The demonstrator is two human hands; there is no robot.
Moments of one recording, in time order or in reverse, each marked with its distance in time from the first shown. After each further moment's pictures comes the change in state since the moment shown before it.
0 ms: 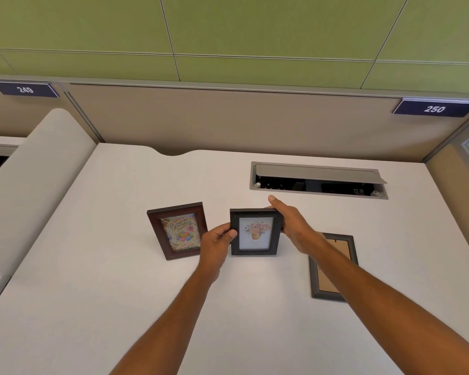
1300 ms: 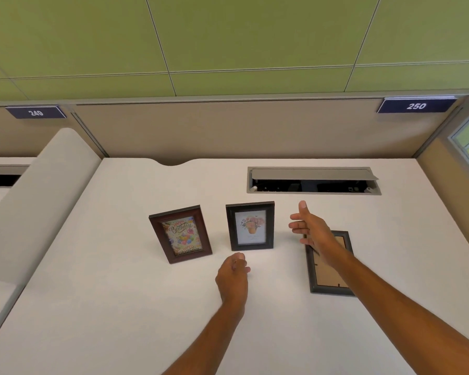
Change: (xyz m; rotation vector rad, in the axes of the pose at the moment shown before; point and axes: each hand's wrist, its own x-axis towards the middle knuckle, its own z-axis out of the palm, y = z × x) left_hand -0.083 -0.029 0.056 -0.014 0.351 -0.239; right_hand -0.044 0.025 -0.065 -0.052 0.129 0.004
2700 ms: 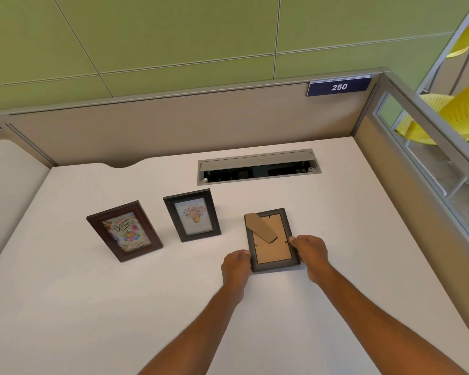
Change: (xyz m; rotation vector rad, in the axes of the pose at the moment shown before) left_hand -0.065 -0.044 0.124 0.335 -0.225 -0.130; right_hand -0.043 0.144 -0.114 0.116 0.362 0.165
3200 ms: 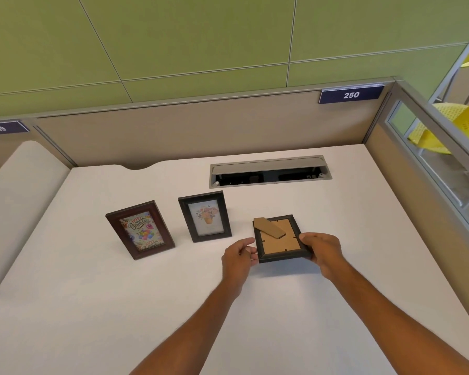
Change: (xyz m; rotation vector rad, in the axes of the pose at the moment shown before) left_hand -0.011 0.021 -0.036 -0.050 -0.086 0.291; right_hand -0.017 -0.033 -0.008 0.191 -0.033 0.068
